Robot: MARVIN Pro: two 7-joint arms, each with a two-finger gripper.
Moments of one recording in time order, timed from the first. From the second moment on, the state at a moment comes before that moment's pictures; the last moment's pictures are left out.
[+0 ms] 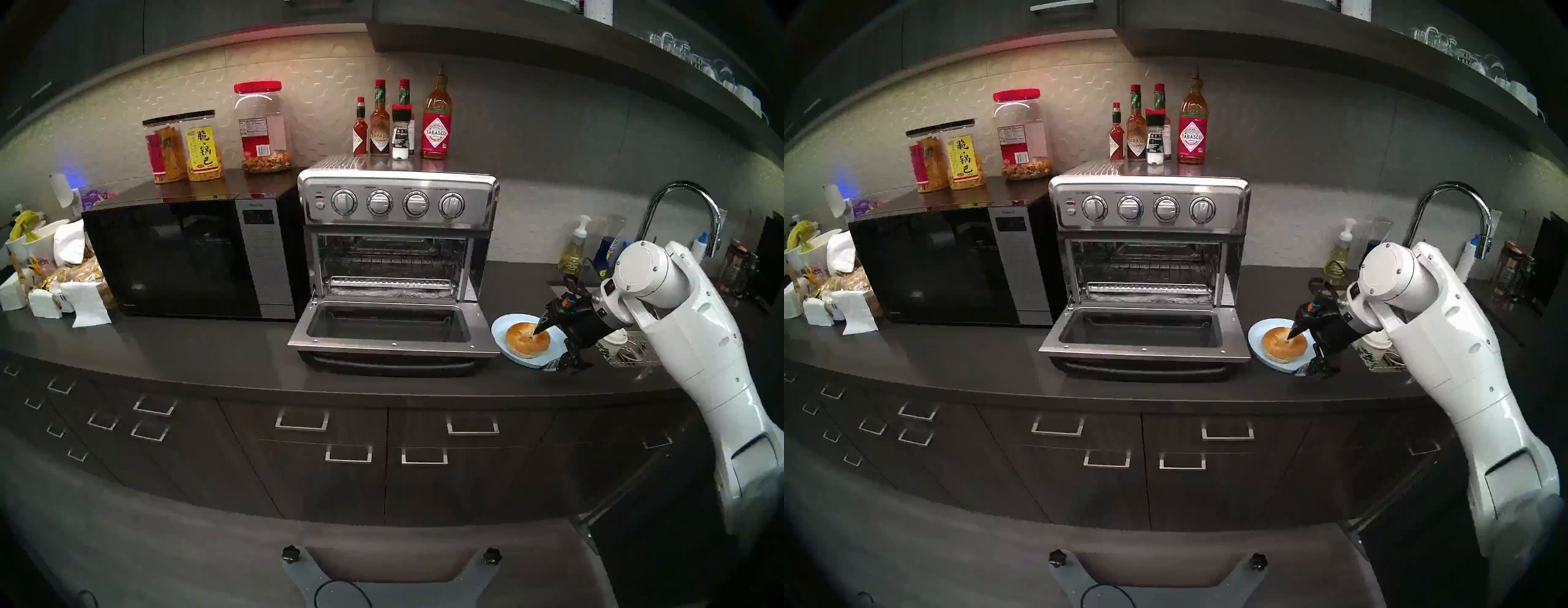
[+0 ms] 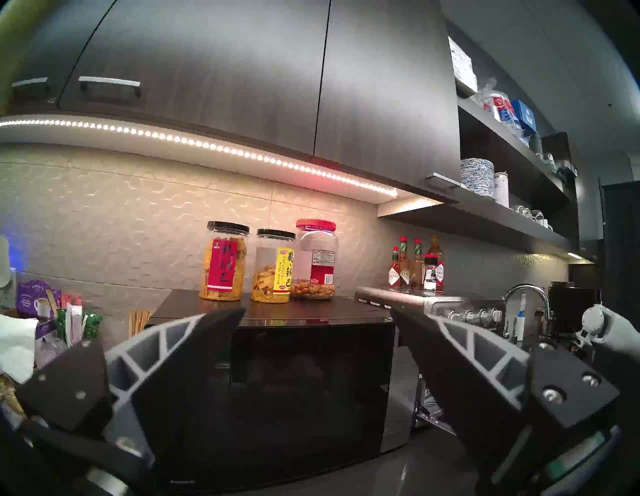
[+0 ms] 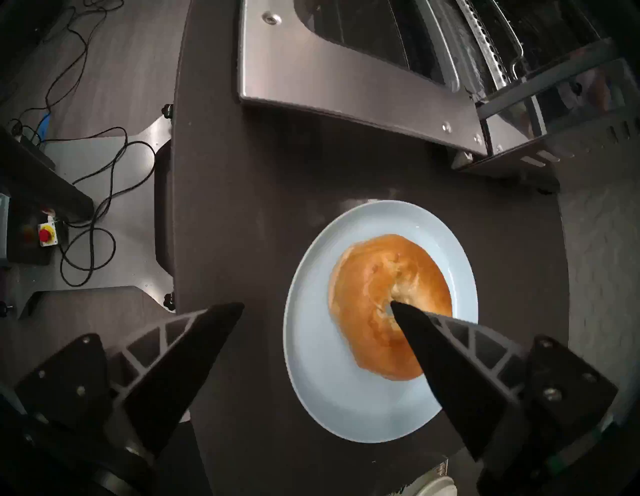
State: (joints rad) left arm 2.11 -0.15 -2.29 -0.76 -1.65 0.05 -1.34; right arm -0.96 -0.75 1.26 -1.58 -0.43 0.30 1.45
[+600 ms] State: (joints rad) left arm 2.01 -0.15 -2.21 -0.74 -1.65 0.05 -1.36; right arm -0.96 -0.79 1.25 -1.56 -0.47 0.31 1.42
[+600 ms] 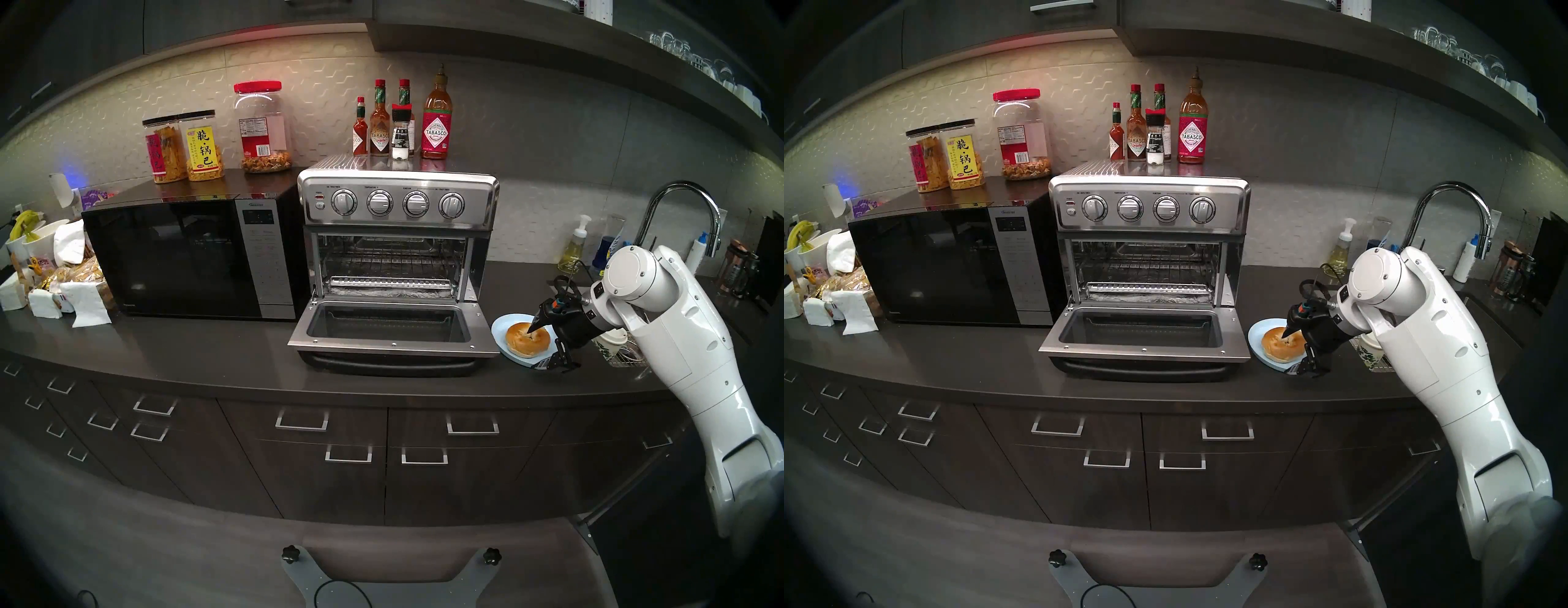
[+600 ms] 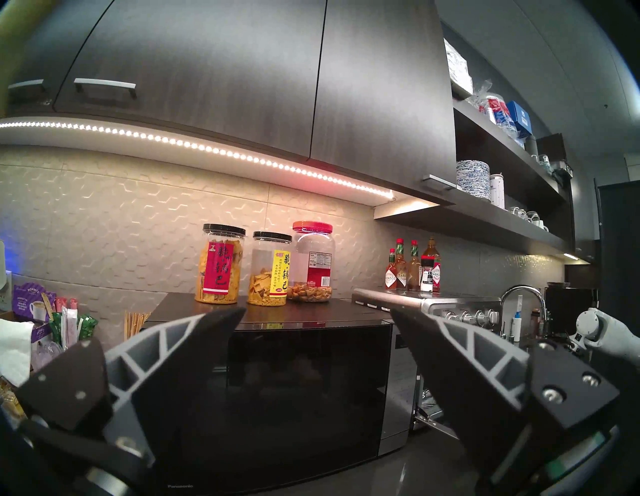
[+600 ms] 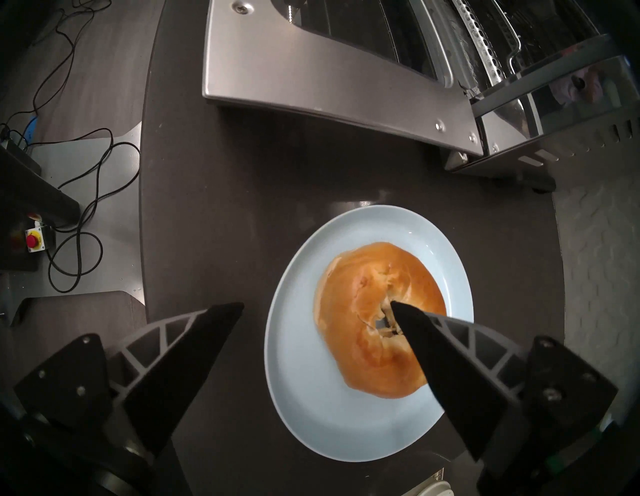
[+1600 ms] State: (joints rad) left arm 1.90 -0.14 -2.12 -0.72 -1.64 0.06 -1.38; right arm -0.93 -0.80 1.28 -1.50 -0.46 0.30 1.44
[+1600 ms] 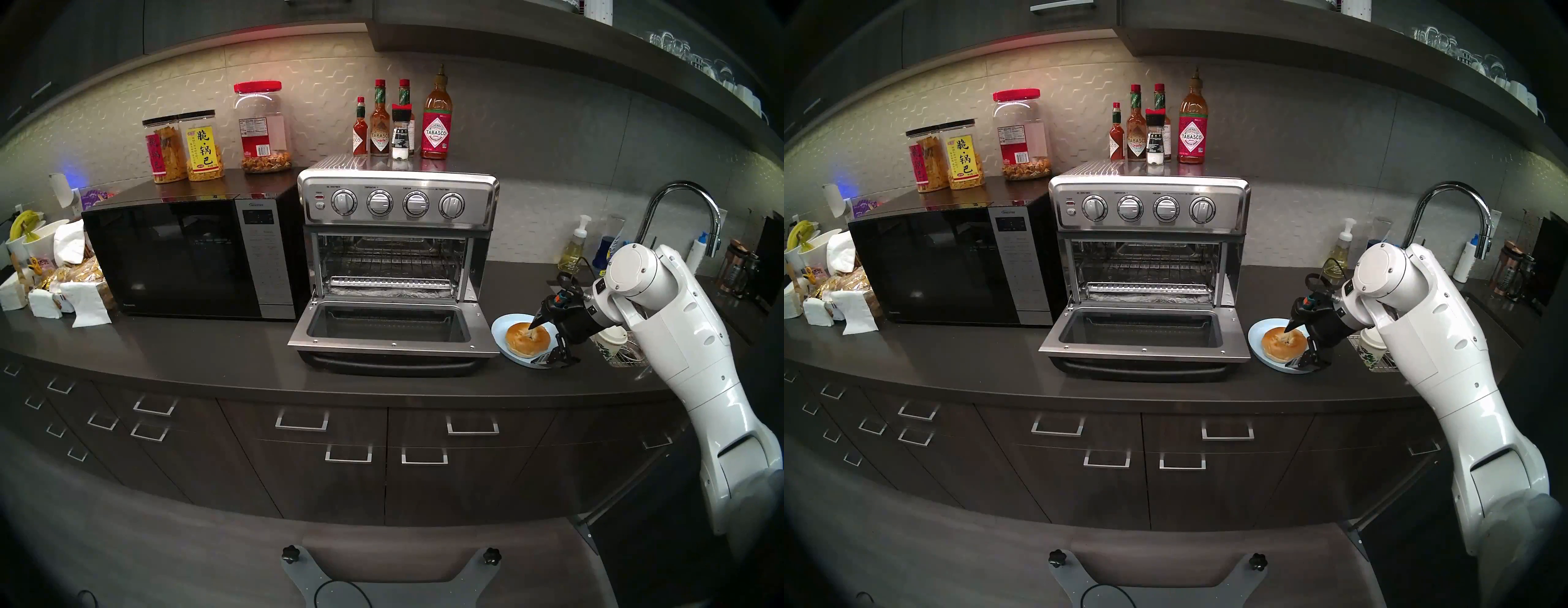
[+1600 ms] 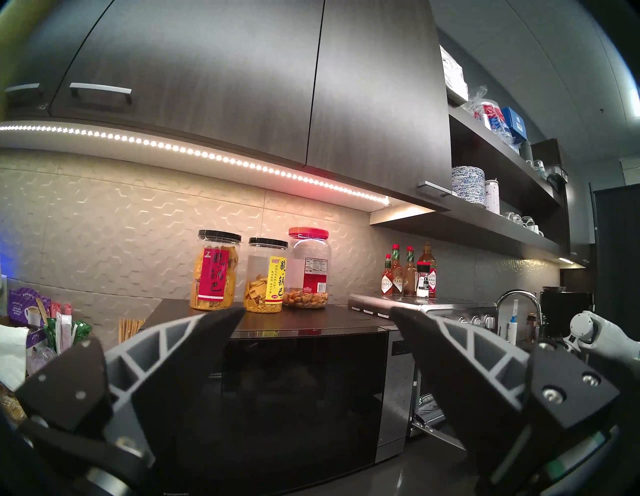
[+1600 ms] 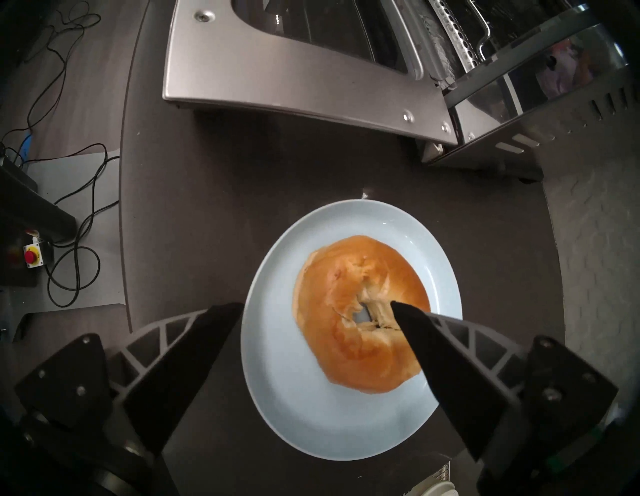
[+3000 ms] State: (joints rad) left arm 1.72 -0.14 -1.96 -0.68 -1.61 0.07 -1.40; right arm -0.91 -0.86 1.26 -1.37 -0.52 0.24 1.37
